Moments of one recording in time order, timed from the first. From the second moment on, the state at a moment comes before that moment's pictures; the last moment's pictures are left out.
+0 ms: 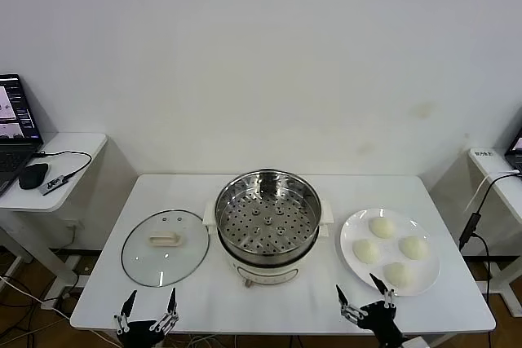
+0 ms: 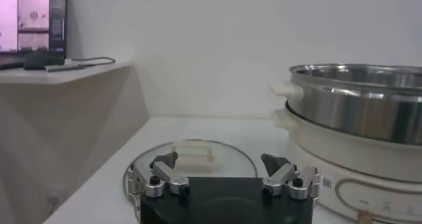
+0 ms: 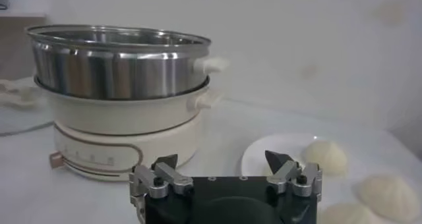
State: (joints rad) left arm 1.91 -1.32 -0.53 -2.13 -0.21 -0.09 -0.20; right arm -1.76 1.26 0.63 2.08 0.08 -0.06 -0.15
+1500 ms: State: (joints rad) left arm 1.82 -1.29 -0.54 -2.14 -0.11 -0.06 -0.16; right arm -0.50 0.47 -0.16 1.49 -0.24 -0.15 -0.89
